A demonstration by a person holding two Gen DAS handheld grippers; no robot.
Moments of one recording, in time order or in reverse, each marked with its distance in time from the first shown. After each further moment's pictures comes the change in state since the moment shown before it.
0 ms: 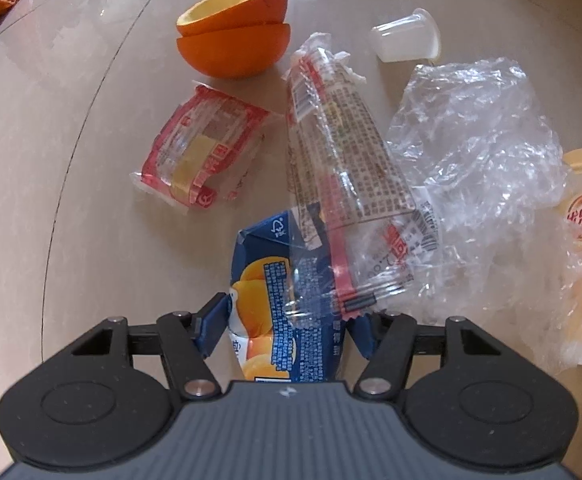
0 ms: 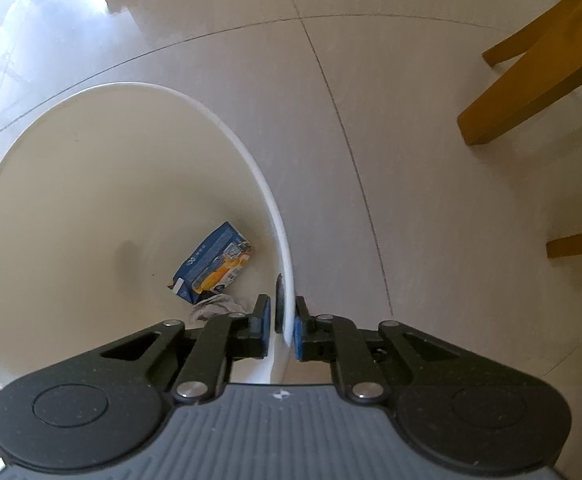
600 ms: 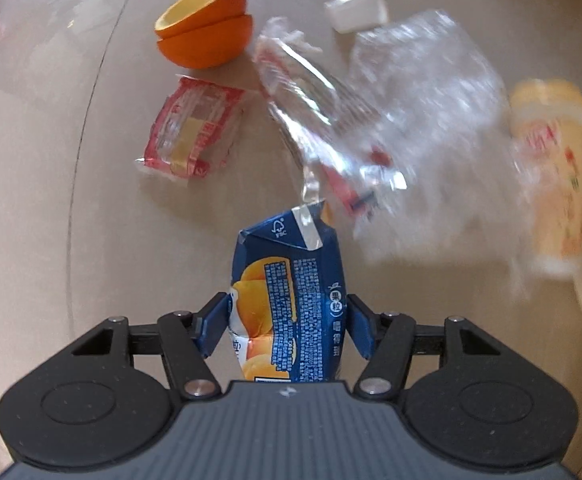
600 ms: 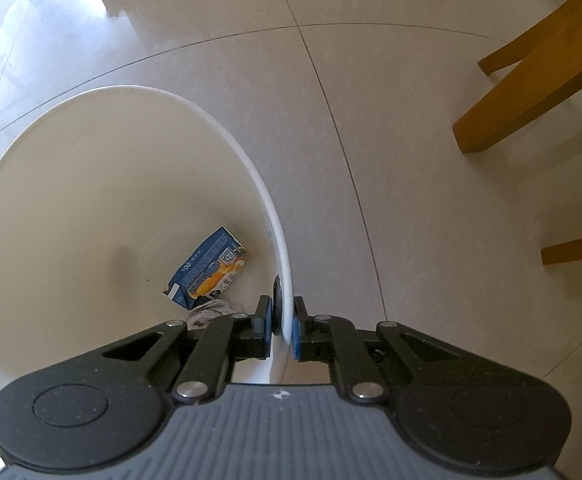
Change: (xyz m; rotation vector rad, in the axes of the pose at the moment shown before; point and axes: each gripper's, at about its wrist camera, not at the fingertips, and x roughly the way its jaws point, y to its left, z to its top) left arm -0.041 -0.010 -0.024 0.168 0.088 0.018; right arm -0.007 0.008 -0.004 -0.005 -0.018 -0.010
